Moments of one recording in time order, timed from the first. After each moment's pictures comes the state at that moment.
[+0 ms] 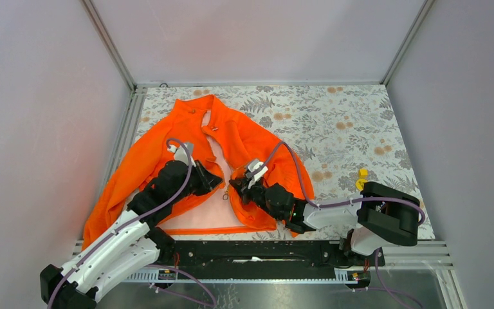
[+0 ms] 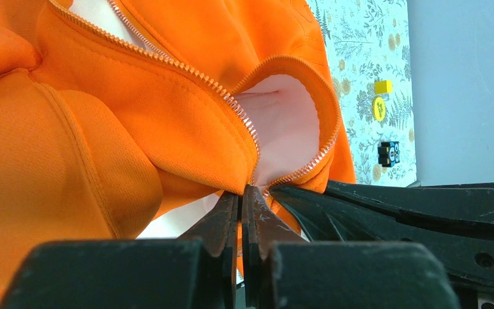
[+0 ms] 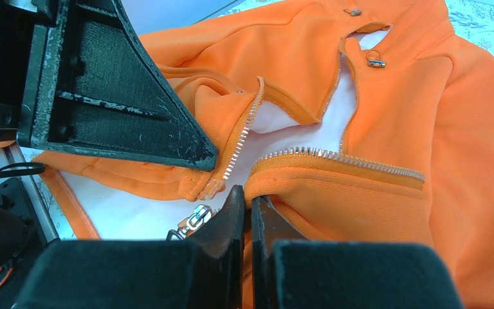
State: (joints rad) left arm -0.62 0.68 0.54 -0.36 0.04 -0.84; right arm 1.23 1.53 0.56 0.90 0.37 0.16
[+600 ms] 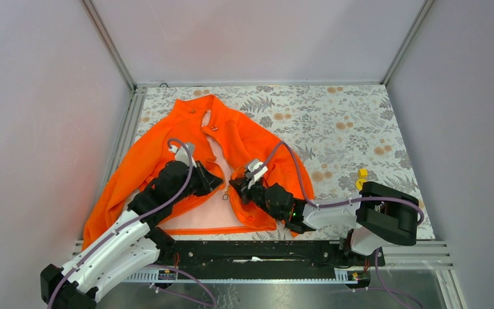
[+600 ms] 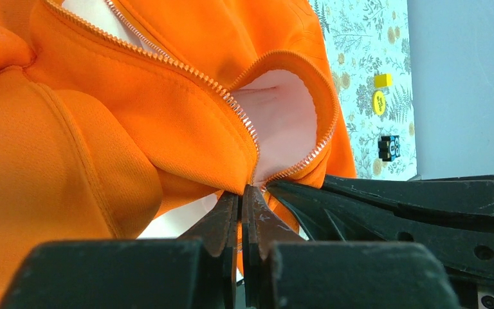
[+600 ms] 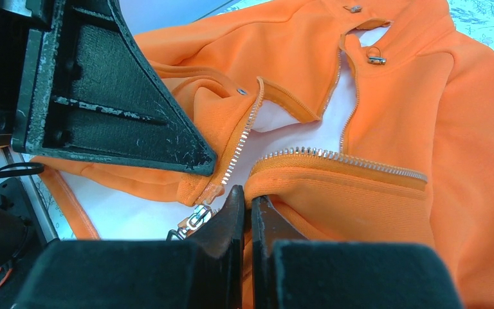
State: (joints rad) left arm -0.62 0.68 0.54 -0.35 0.05 -0.83; right arm 1.23 1.53 0.56 0.90 0.38 0.17
